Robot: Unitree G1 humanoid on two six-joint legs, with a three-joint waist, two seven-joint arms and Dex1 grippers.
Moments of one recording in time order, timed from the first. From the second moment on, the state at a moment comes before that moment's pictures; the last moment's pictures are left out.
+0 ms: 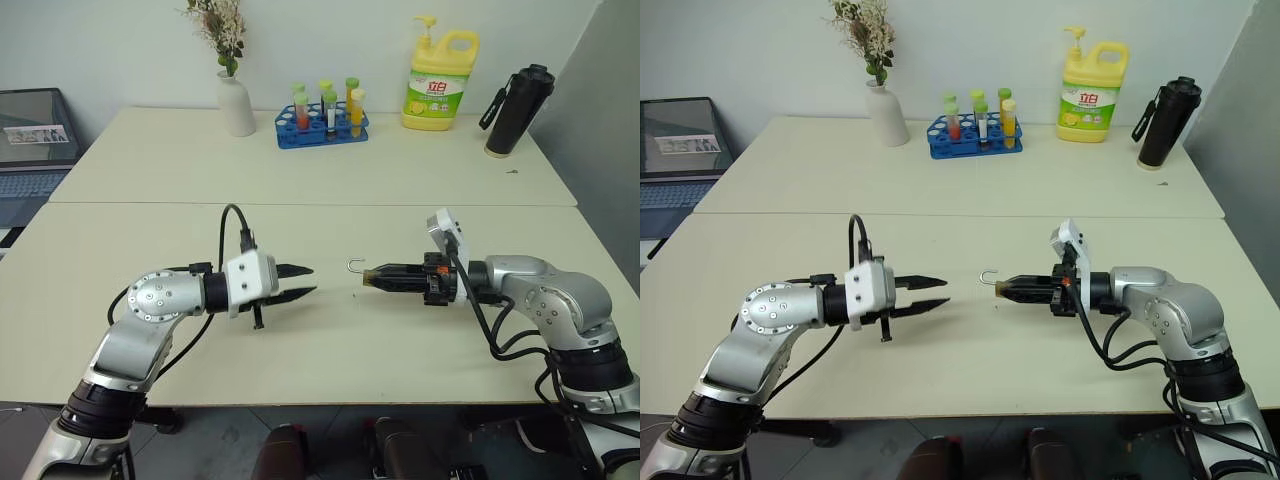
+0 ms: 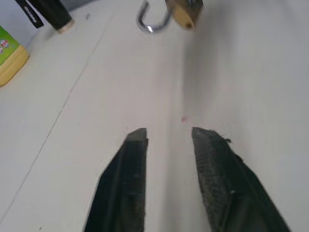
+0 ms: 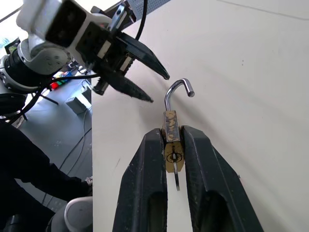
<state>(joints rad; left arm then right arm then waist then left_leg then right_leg) -0.27 0.74 -0.12 -0.14 -0.14 -0.12 -1.03 -0.52 -0.59 0.09 -0.21 0.71 0.97 0.96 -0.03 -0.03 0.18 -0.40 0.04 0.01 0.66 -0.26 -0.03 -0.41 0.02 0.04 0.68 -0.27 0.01</state>
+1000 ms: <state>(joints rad) -0.21 0.74 -0.15 -0.24 -0.17 -0.10 -1.10 -0.61 -0.46 0.15 0.07 0.65 1.25 0.74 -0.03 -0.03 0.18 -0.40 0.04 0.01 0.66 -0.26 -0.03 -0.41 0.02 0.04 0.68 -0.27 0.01</state>
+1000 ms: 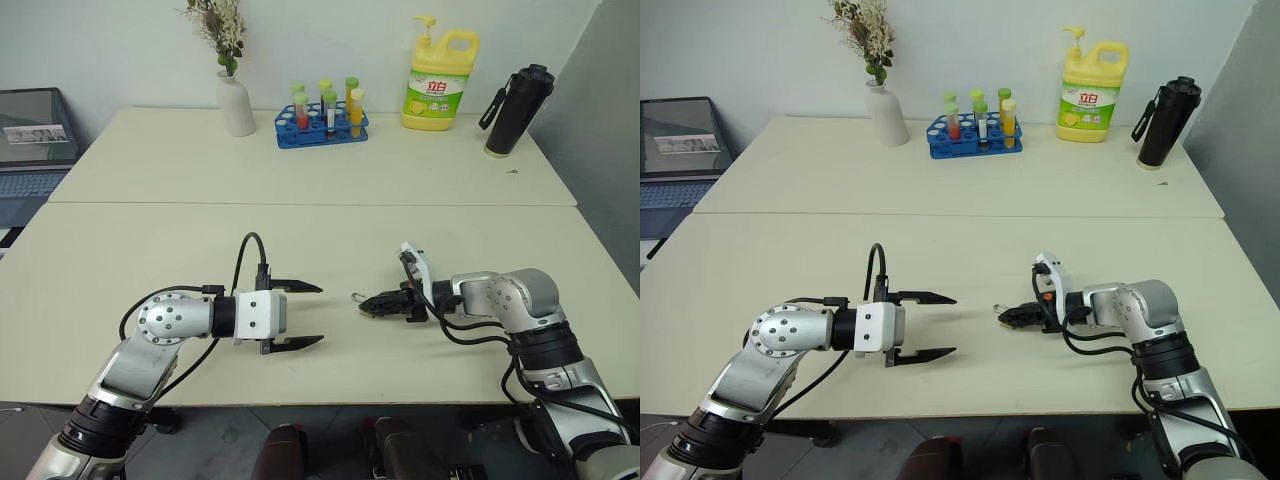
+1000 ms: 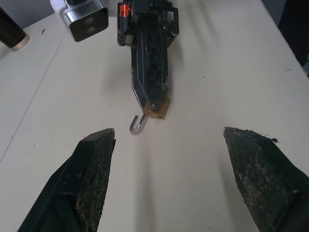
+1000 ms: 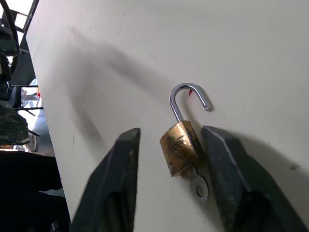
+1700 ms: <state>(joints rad) -0.04 0.79 -0.07 -0.36 -0.20 0.13 -1.00 -0.29 -0.83 0.19 -0.21 0.35 0.40 1.10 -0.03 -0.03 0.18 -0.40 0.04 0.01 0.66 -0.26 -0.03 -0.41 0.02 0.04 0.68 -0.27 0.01</state>
